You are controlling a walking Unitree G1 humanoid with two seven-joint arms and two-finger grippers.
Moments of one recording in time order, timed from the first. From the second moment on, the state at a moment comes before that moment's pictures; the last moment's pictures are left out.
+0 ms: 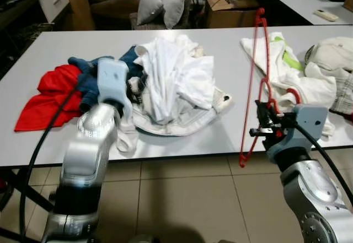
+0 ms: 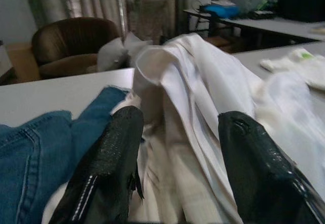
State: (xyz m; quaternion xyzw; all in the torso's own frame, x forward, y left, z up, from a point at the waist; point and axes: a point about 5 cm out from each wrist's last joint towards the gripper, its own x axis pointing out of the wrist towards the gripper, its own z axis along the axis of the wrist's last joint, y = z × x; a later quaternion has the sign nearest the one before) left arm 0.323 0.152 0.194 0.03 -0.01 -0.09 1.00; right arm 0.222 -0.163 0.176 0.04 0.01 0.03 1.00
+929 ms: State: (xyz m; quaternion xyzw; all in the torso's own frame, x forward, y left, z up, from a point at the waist) left arm 0.358 0.154 0.183 -0.20 0.01 -0.09 0.98; right arm 0.223 -0.165 0.179 0.04 0.00 0.04 1.00
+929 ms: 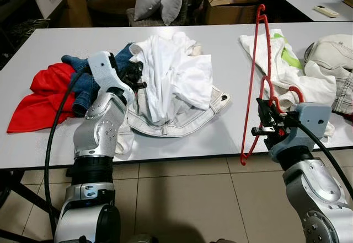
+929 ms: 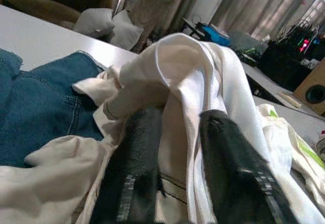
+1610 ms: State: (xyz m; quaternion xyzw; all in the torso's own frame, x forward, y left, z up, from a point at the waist) left arm 0.365 0.140 0.173 -0.20 0.02 -0.10 0.97; right arm 0.223 -0.165 0.179 0.04 -0.01 0.05 1.00
